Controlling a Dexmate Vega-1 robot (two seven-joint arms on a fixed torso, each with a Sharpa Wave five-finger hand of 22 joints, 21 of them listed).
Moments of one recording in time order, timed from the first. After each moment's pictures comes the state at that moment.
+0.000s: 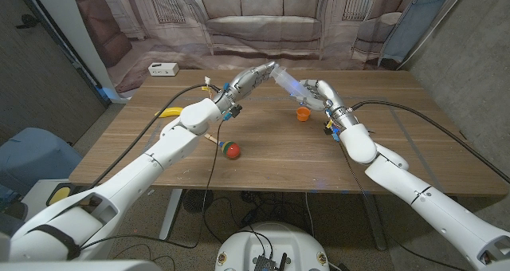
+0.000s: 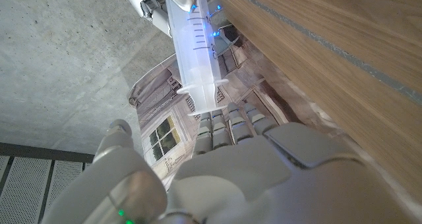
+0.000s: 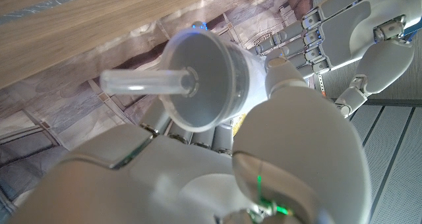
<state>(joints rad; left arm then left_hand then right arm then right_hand) 0.68 0.57 0.57 -1.56 -0.38 -0.24 -0.22 0.19 0.03 0.31 -0.12 0.18 0.26 0.07 0.18 0.18 0.23 0.03 0.21 0.19 0.15 0.05 0.18 0.17 0.01 0.05 0.20 0.18 -0.94 -0.66 -0.48 -1.74 -0.13 0.20 -0.33 0.99 0.09 0.34 -0.13 0.17 0.75 0.06 0.20 0.20 0.92 0.02 0.22 0.22 0.90 -0.08 0.41 0.42 0.94 -0.13 0.65 0.19</state>
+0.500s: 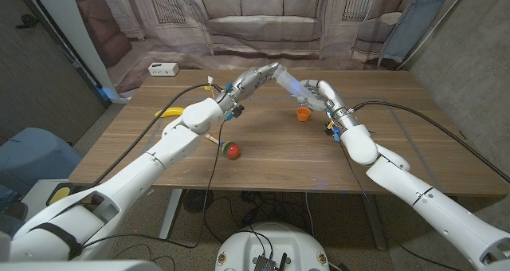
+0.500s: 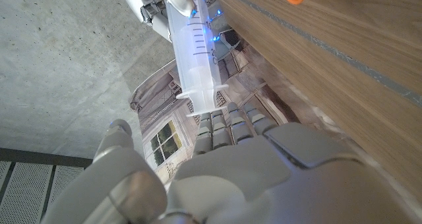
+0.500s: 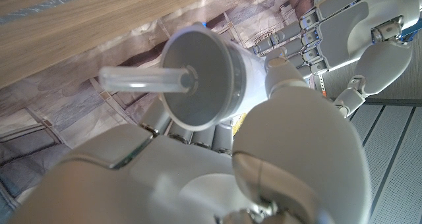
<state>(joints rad) 0.66 0.56 0.59 -1.56 -0.37 -0.23 -0.23 0.19 0.03 0.31 -0.12 0.18 0.26 0.07 0.18 0.17 0.23 0.03 0.21 0.19 0.15 0.05 0.18 0.17 0.01 0.05 0.20 0.18 -0.95 -0.66 -0.47 -1.75 -0.14 0.20 -0.33 0.99 0.09 0.34 -0.13 0.17 0.75 0.06 0.20 0.20 0.92 0.02 0.22 0.22 0.90 -0.08 0.41 0.43 0.93 -0.13 0.67 0.19</state>
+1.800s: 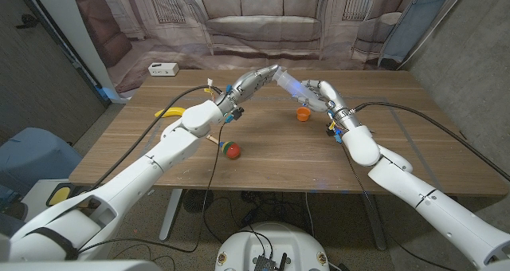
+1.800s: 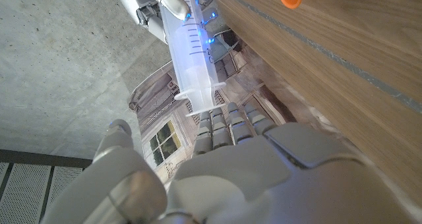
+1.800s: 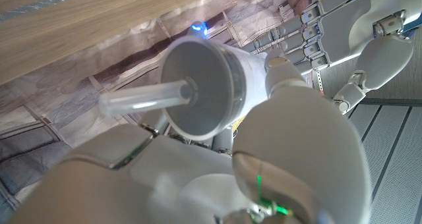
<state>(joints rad) 0.69 0.58 0.58 -1.60 -0.37 -0.22 -0.20 0.19 0.03 0.31 -0.12 0.18 0.25 0.07 0.18 0.18 0.22 0.03 0.21 0.20 0.15 0.05 0.18 0.17 0.00 0.06 0.20 0.18 -0.97 -0.67 -0.46 -1.76 -0.14 0.21 -0.34 0.99 0.09 0.34 -0.13 0.17 0.75 0.06 0.20 0.20 0.93 0.02 0.21 0.22 0.91 -0.08 0.40 0.43 0.93 -0.13 0.69 0.19</state>
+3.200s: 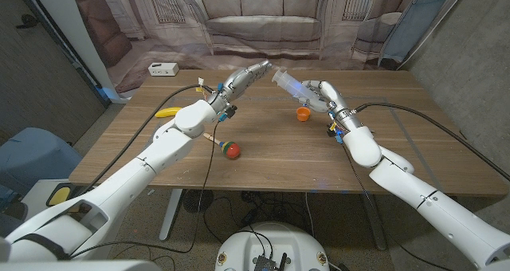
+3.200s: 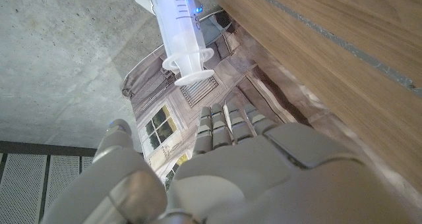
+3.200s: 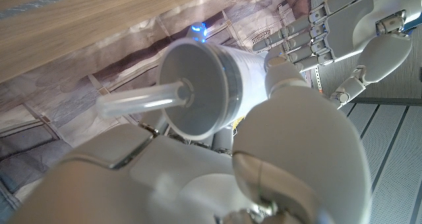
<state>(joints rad) 0.73 0.61 0.53 -1.64 -0.36 -0.22 -0.11 0.19 0.03 0.31 -0.12 0.18 0.25 0.07 0.18 0.18 0.22 0.02 0.21 0.20 0.14 0.05 0.18 0.17 0.00 0.06 0.20 0.18 -0.98 -0.67 -0.45 -1.76 -0.14 0.22 -0.34 0.99 0.09 0.34 -0.14 0.17 0.76 0.07 0.21 0.20 0.93 0.02 0.22 0.22 0.91 -0.08 0.39 0.43 0.91 -0.12 0.72 0.19</state>
